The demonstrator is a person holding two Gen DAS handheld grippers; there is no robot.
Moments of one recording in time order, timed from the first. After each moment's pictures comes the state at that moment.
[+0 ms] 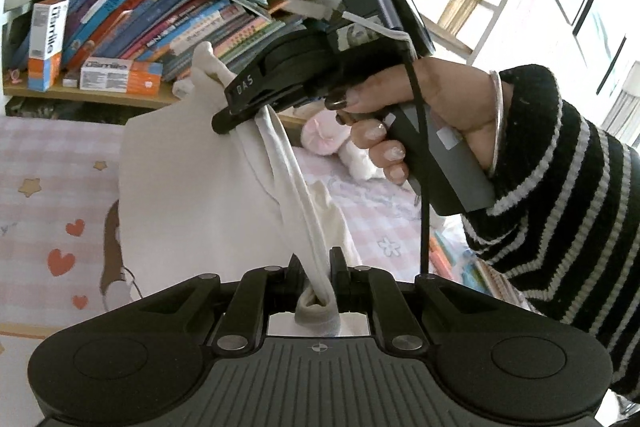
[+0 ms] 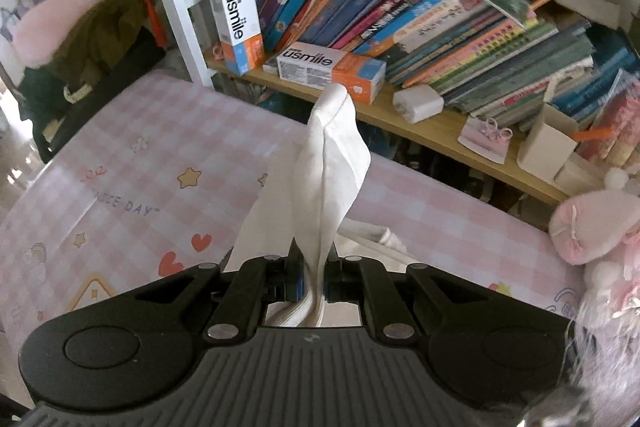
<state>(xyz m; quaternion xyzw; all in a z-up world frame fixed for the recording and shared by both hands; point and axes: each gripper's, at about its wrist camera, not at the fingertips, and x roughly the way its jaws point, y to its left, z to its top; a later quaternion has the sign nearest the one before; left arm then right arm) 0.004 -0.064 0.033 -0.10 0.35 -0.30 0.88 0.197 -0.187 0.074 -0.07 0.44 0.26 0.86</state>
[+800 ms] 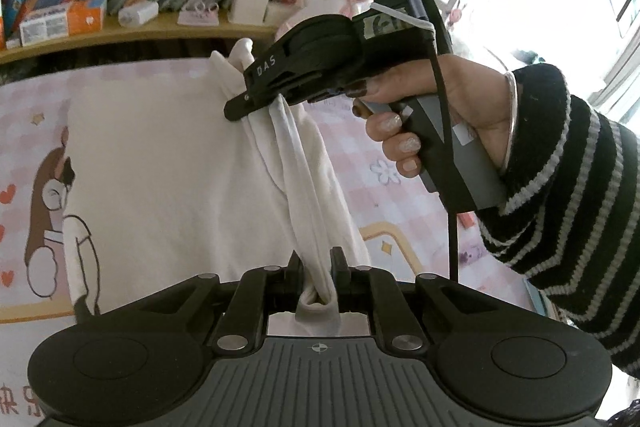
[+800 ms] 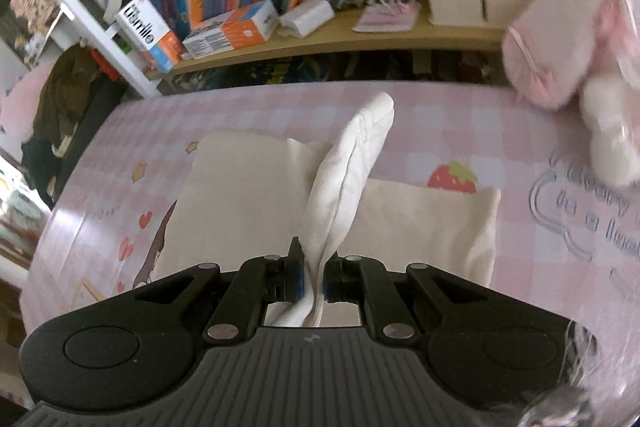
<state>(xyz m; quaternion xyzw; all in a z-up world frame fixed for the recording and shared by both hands) 0.023 -0.149 -0.006 -0.03 0.45 -0.30 0.84 0.209 -0.323 -0.026 0.11 0.48 0.24 0.84</state>
